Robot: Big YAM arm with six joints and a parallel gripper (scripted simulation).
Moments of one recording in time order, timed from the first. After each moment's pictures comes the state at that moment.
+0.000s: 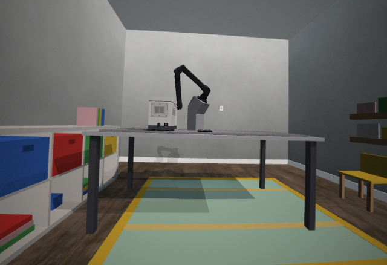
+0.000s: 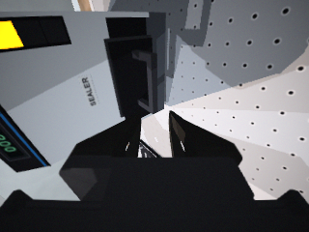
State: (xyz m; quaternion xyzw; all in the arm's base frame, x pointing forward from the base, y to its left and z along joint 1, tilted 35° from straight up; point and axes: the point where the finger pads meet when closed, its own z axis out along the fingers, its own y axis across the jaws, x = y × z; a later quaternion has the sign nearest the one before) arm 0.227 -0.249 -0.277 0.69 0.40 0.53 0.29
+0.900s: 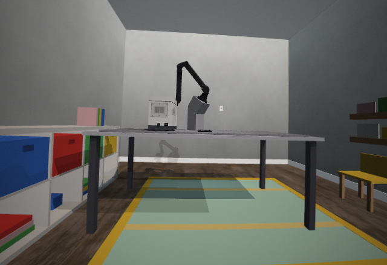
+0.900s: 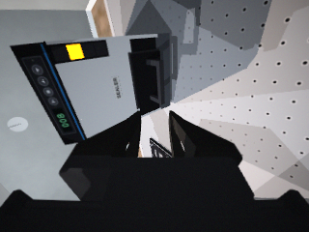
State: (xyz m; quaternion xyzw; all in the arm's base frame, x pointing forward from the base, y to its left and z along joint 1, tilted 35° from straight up) arm 0.152 -0.265 -0.258 0.71 0.36 0.52 0.31
